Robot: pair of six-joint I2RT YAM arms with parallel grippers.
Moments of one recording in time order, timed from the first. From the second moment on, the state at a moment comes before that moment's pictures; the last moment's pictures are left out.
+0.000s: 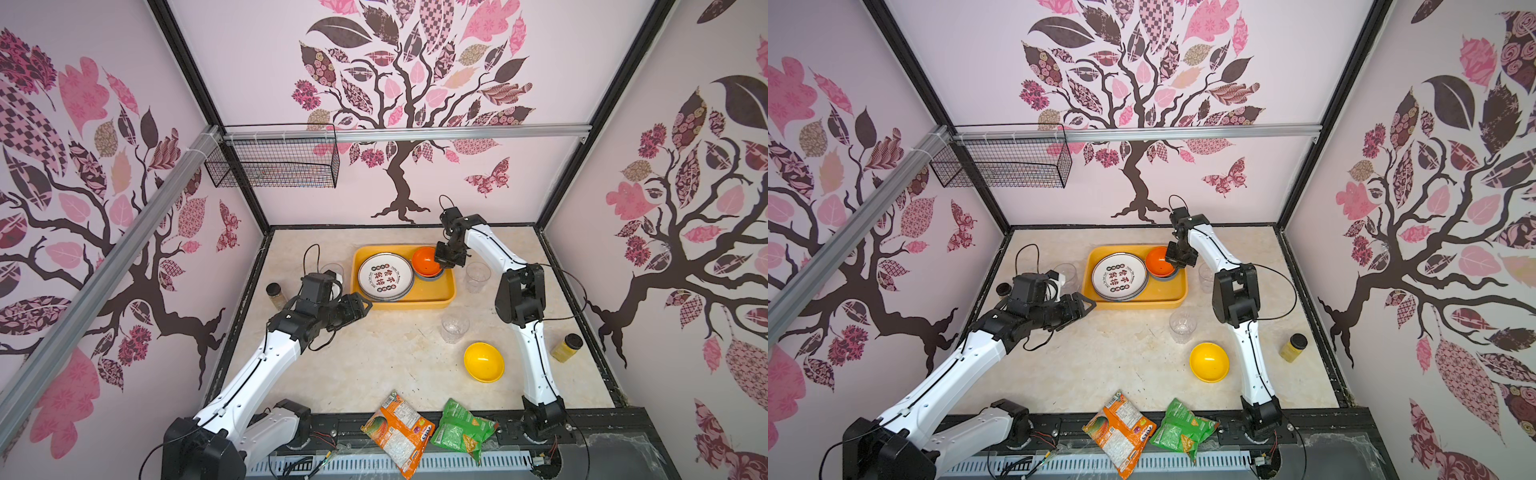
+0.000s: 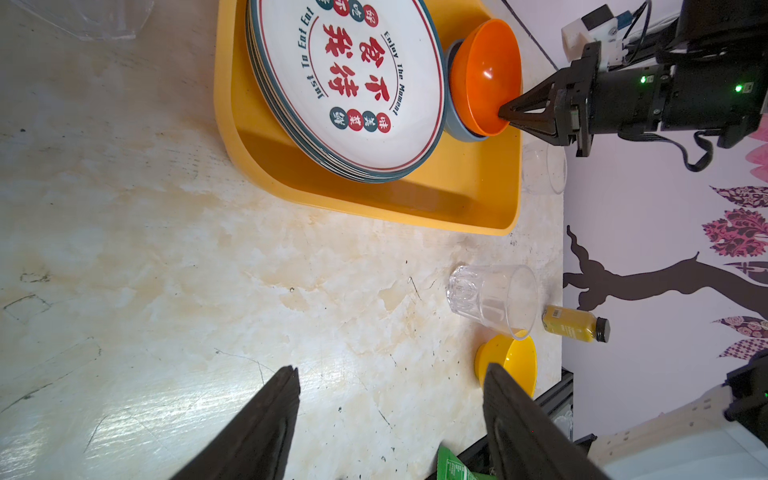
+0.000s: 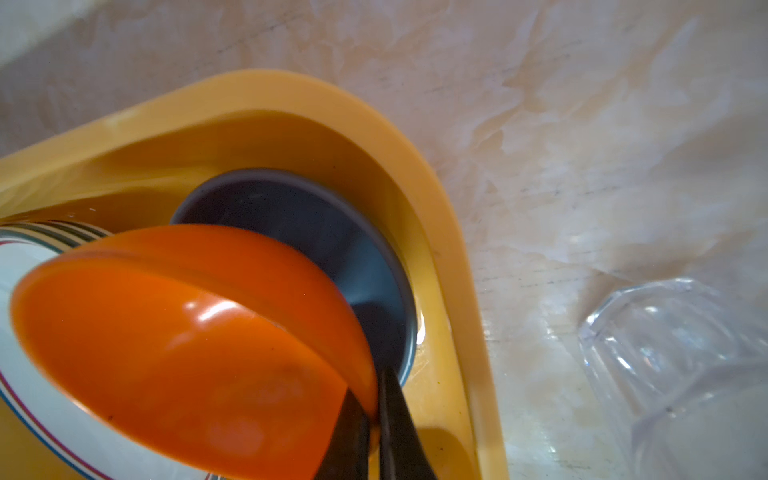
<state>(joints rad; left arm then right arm) -0.35 1.06 0.82 -0.55 0.35 -0.71 0.32 2.40 2.26 -1.15 -0.11 0.59</state>
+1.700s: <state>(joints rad) -0.40 1.13 0.82 -0.51 0.55 -0.65 0.32 1.74 1.65 -0.95 -0.15 0.54</state>
